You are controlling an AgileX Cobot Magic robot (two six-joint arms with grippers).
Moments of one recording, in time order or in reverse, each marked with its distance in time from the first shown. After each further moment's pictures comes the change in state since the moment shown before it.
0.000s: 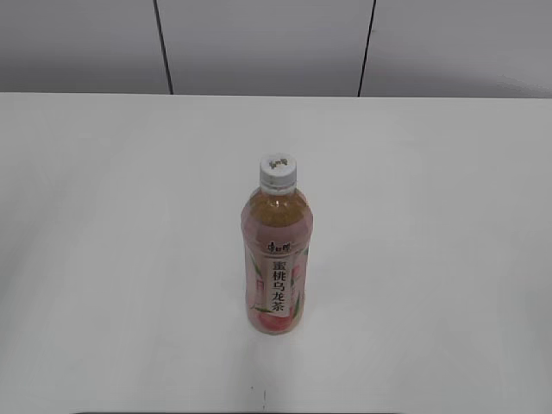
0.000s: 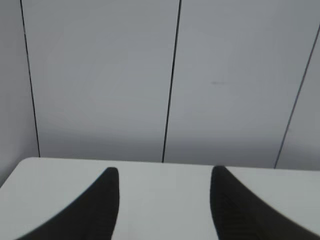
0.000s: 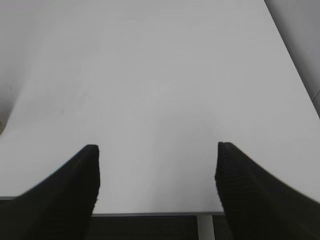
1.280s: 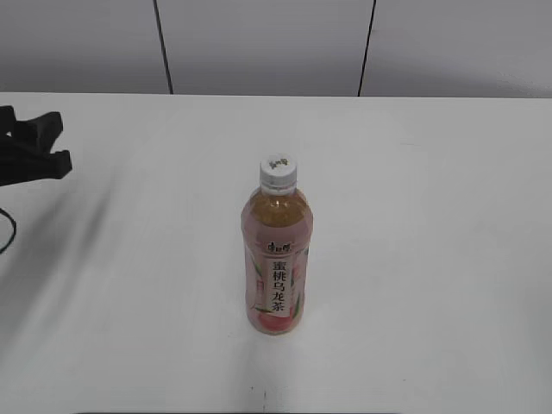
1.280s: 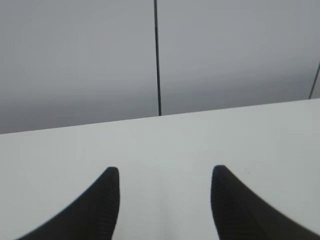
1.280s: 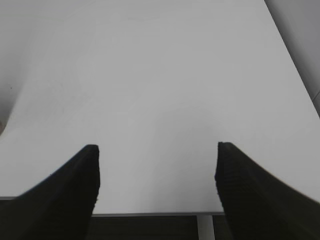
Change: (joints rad) left arm -0.154 1.128 0.156 0.180 -1.136 -0.022; right arm 0.000 0.000 0.000 0.001 0.000 0.000
